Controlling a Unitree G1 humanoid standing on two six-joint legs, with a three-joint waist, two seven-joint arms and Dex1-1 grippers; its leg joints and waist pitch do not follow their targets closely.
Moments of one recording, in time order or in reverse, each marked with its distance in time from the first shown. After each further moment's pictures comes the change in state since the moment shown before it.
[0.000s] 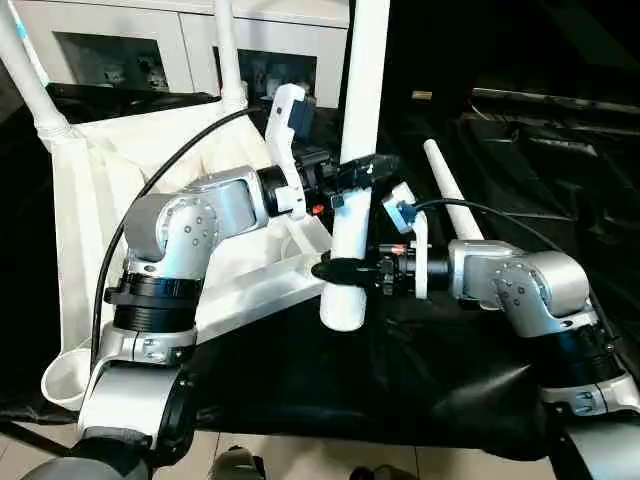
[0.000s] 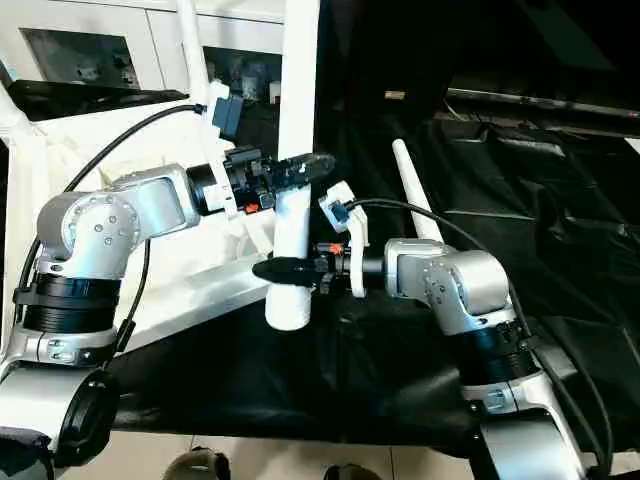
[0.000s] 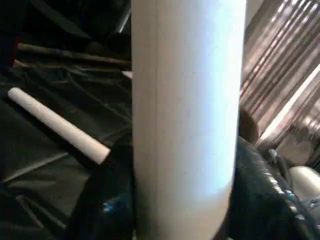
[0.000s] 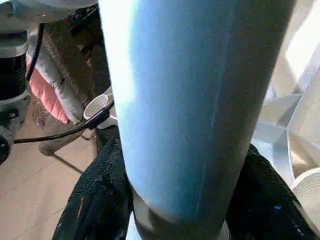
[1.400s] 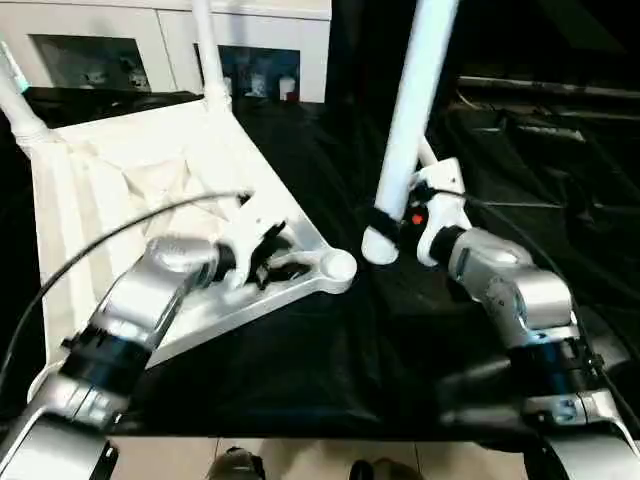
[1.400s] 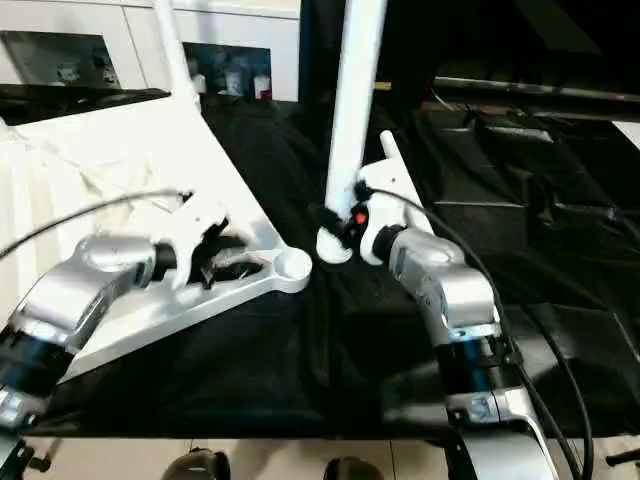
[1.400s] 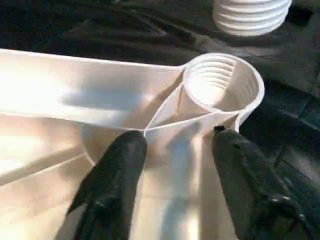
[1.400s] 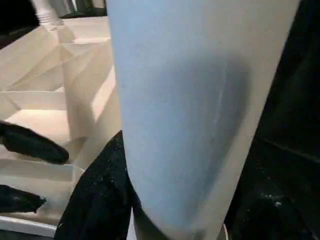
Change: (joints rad) left arm 0.268 0.305 -0.344 0.012 0.484 -0.304 -0.117; right arm 0.054 0.086 -0.090 0.077 -0.283 -0.403 -0.391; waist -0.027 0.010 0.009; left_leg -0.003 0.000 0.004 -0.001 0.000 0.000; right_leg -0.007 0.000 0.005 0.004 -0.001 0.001
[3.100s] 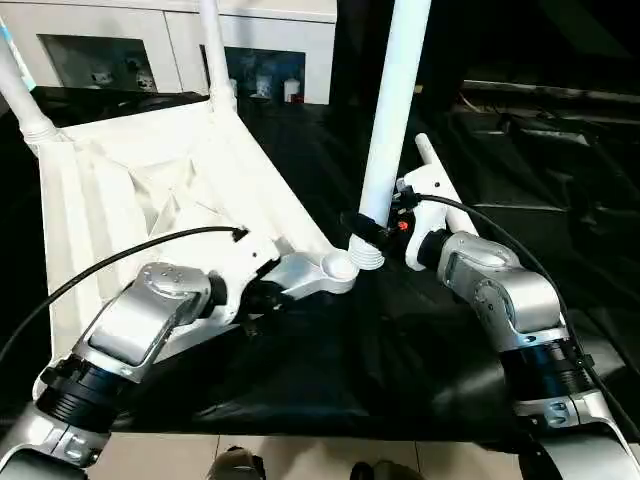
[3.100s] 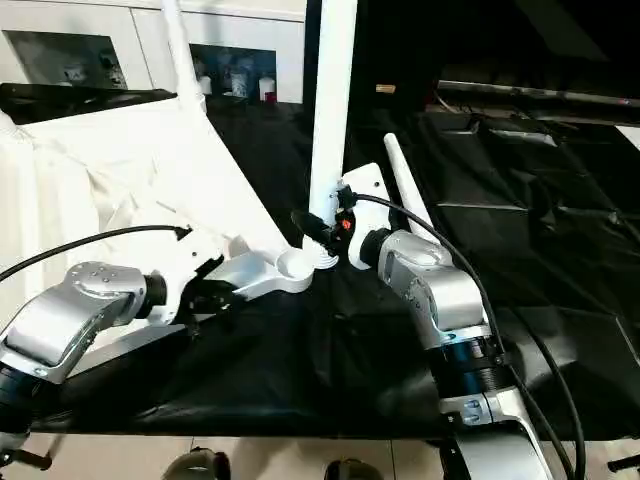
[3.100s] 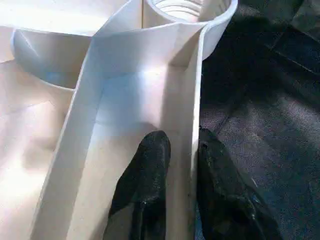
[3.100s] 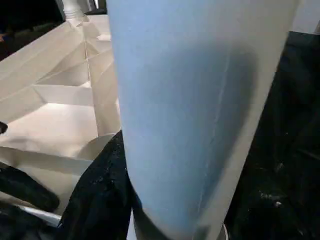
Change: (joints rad) left arm 0.102 0.058 -0.032 -0.106 0.022 0.119 -0.058; right arm -0.001 0.019 0.037 0.001 -0.014 -0.011 0.035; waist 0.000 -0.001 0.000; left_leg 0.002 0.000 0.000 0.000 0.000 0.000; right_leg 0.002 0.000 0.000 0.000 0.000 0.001
